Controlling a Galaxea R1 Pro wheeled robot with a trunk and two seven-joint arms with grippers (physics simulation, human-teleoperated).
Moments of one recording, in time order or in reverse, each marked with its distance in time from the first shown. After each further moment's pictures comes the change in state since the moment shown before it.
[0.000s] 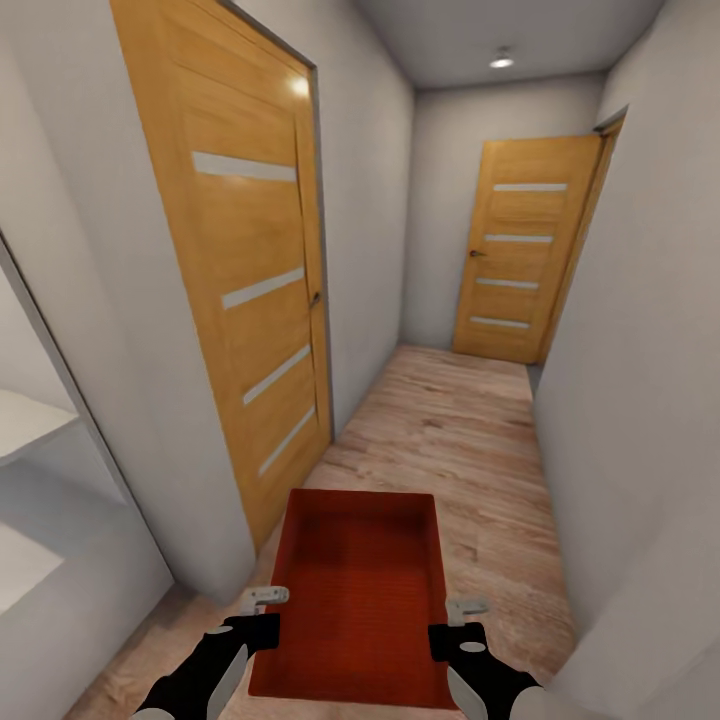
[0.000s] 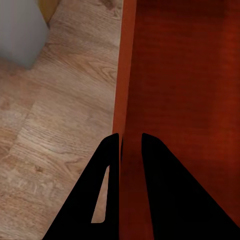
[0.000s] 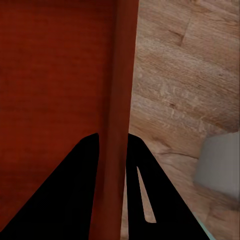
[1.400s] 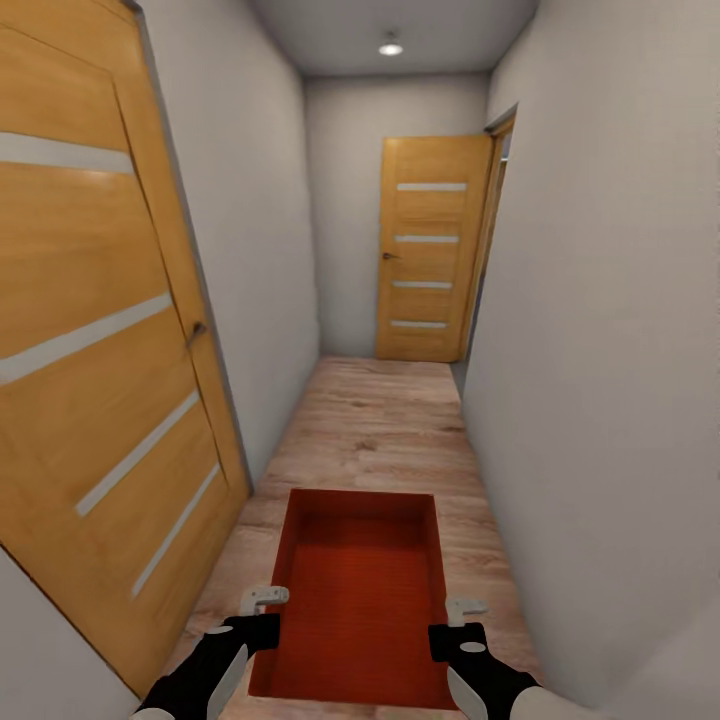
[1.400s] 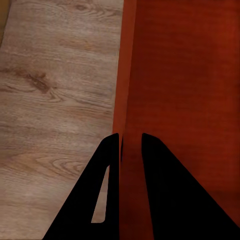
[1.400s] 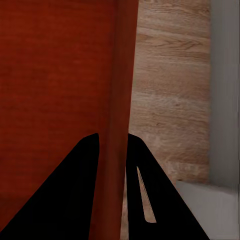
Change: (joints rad) left arm 0.000 0.000 0.000 0.000 -0.001 0.001 0.000; right arm 0.000 0.000 -0.001 0.001 0.000 0.000 0.001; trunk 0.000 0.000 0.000
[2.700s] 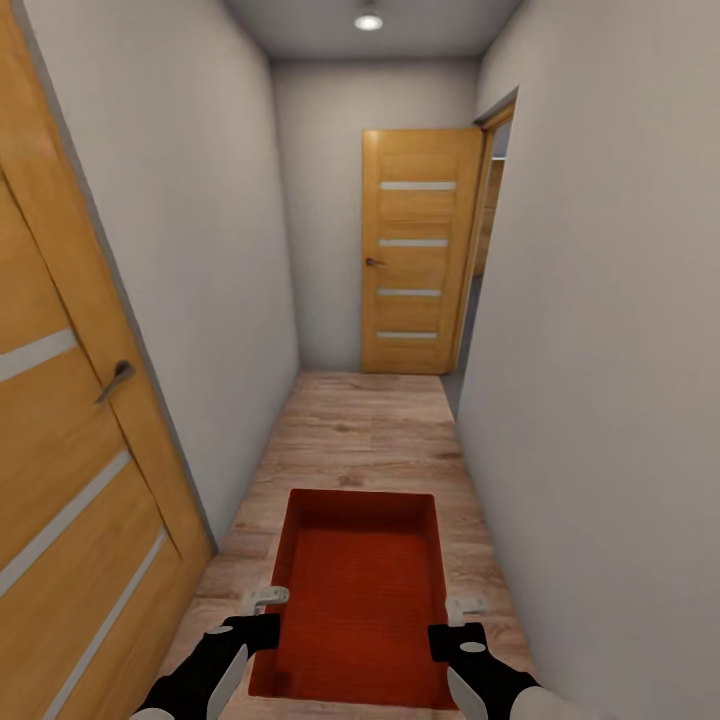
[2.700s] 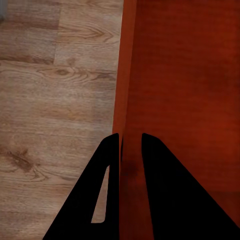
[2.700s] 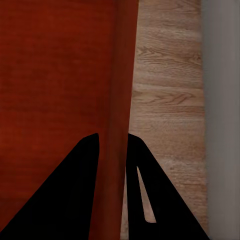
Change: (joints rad) left arm 0.000 0.000 0.000 0.000 0.000 0.000 0.000; right arm 0.000 0.000 0.000 0.000 0.000 0.000 0.000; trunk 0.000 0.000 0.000
